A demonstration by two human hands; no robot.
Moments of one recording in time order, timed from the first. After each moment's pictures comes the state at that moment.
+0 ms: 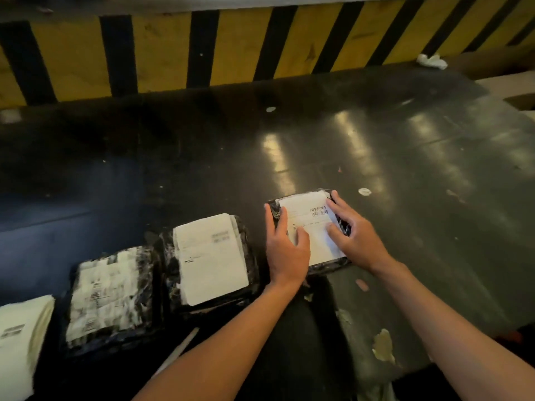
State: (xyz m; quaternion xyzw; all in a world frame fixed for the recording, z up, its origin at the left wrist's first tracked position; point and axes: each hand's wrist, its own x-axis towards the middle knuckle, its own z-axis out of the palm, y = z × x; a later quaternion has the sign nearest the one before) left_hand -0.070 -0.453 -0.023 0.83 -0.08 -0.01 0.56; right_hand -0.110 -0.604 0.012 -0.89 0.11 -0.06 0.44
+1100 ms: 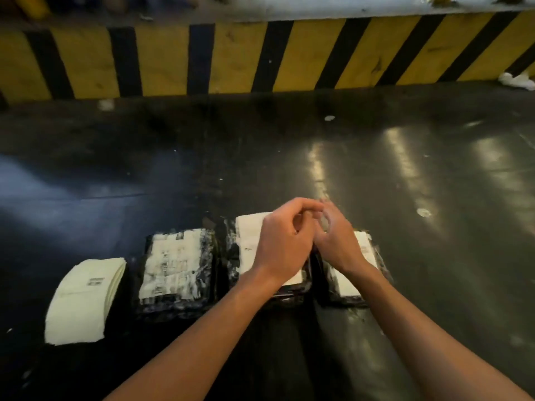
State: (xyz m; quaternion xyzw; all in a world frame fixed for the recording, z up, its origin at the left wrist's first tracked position) left_hand -0.063 -0.333 0.089 0.79 -0.16 0.04 0.59; right_hand -0.047 -0.473 0.014 -0.89 0.08 -0.06 0.44
